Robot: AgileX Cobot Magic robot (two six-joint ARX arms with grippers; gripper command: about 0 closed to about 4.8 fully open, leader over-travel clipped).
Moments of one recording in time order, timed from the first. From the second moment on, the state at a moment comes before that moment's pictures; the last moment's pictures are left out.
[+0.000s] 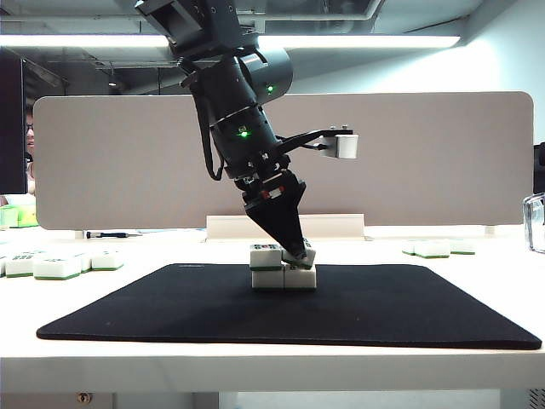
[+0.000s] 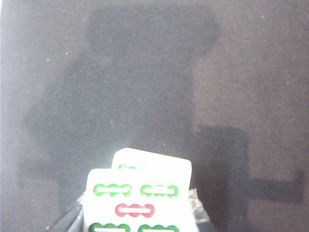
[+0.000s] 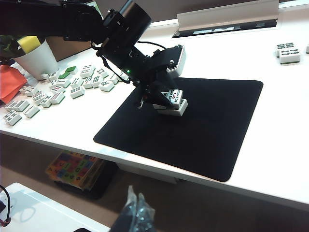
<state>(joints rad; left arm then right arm) -0.64 2.03 1.61 -0.67 0.22 0.81 0.02 0.01 1.03 -1.32 -0.52 0.18</state>
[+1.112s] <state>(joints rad) -0.58 1.90 1.61 -0.75 -0.12 0.08 0.02 0.01 1.03 -1.32 -0.51 0.18</state>
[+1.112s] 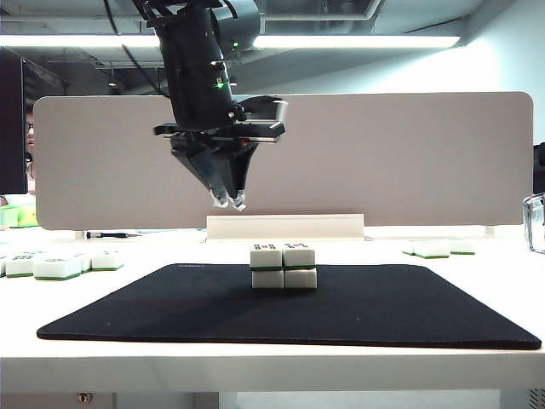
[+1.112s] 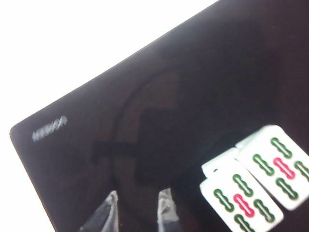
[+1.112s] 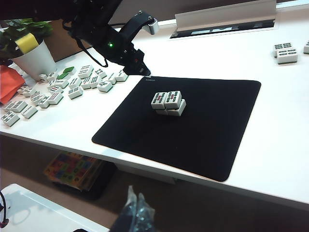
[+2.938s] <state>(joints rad) -0.58 1.71 1.61 -1.12 -0.11 -0.13 0.02 0.01 1.03 -1.33 -0.49 0.18</state>
